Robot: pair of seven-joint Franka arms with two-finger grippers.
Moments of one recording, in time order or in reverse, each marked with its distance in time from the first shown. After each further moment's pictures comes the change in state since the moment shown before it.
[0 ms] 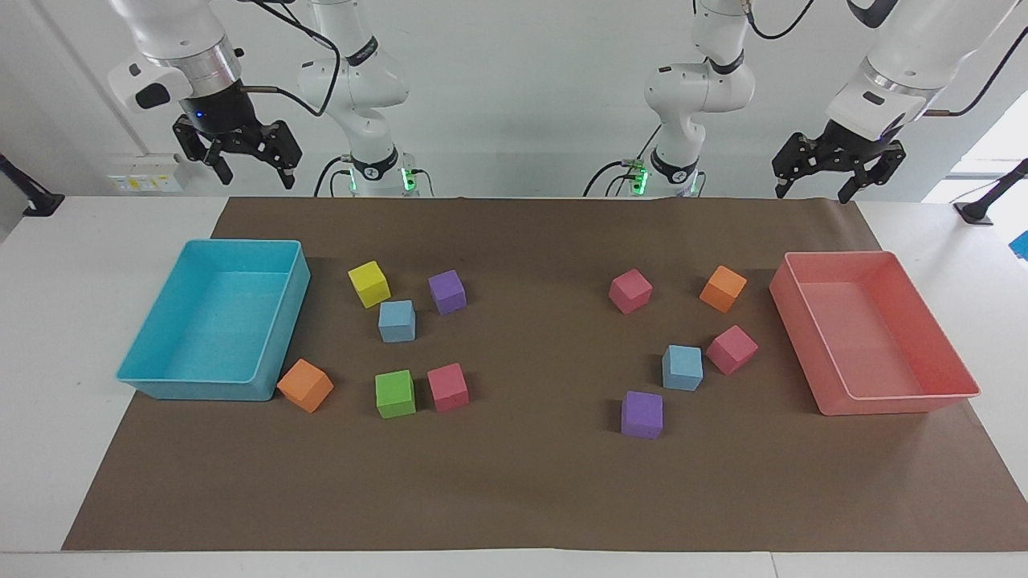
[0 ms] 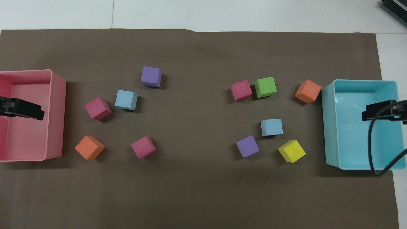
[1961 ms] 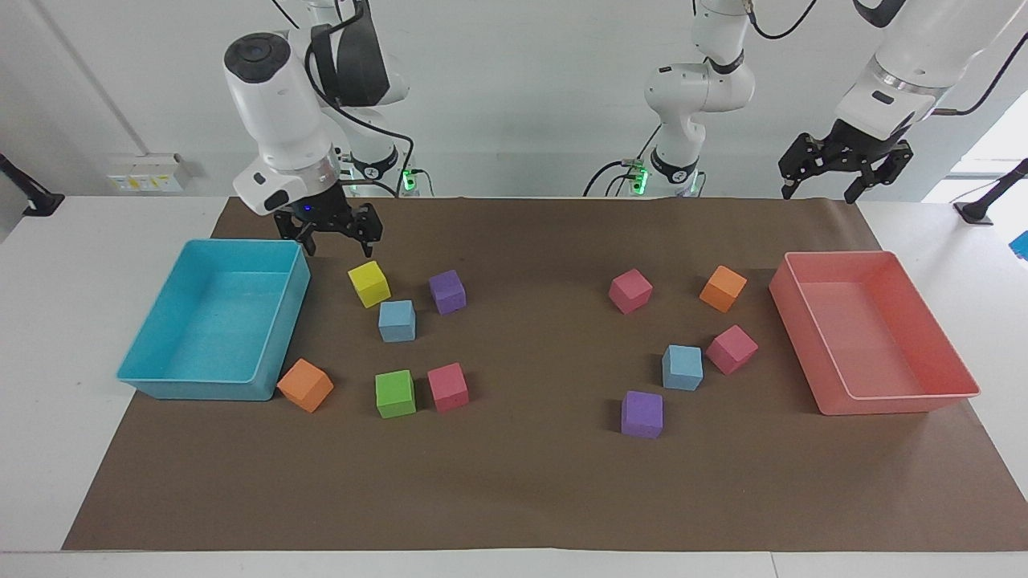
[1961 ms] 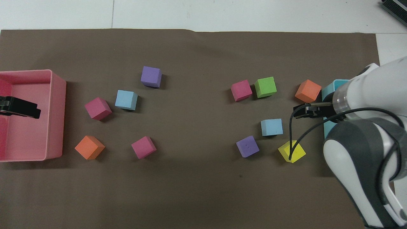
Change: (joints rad) left arm 0.013 0.000 0.002 0.000 0.000 0.010 0.000; right arm 0.160 0.072 0.017 -0.300 0.004 0.372 0.106
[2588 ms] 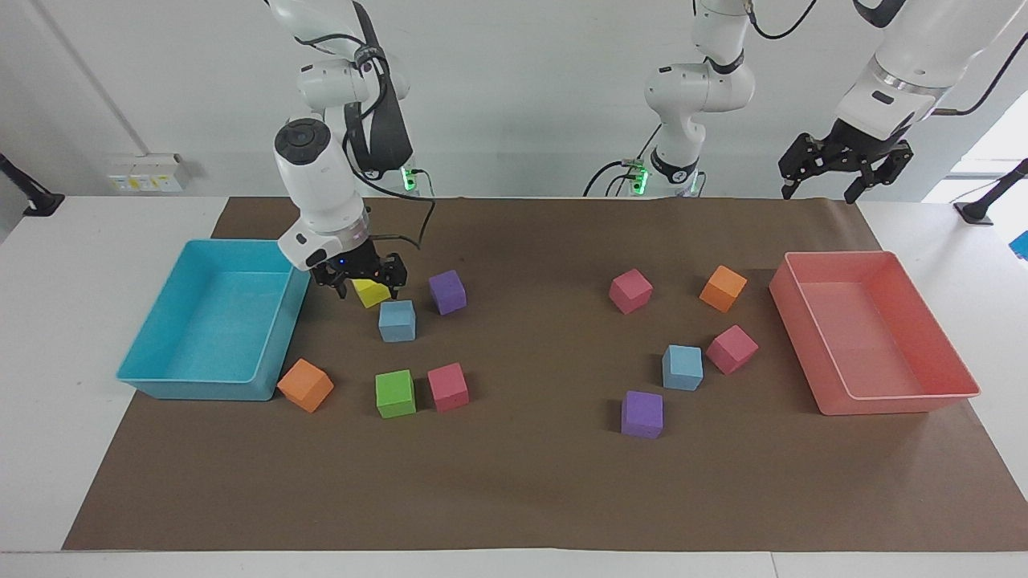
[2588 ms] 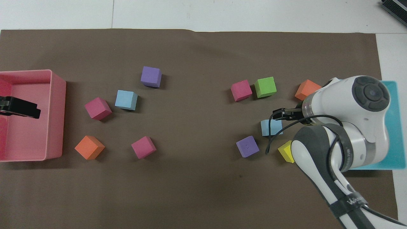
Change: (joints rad) left arm 0.000 0.000 0.000 0.000 0.000 0.000 0.000; right arm 0.010 0.059 -0.002 -0.200 0.051 0.290 0.006
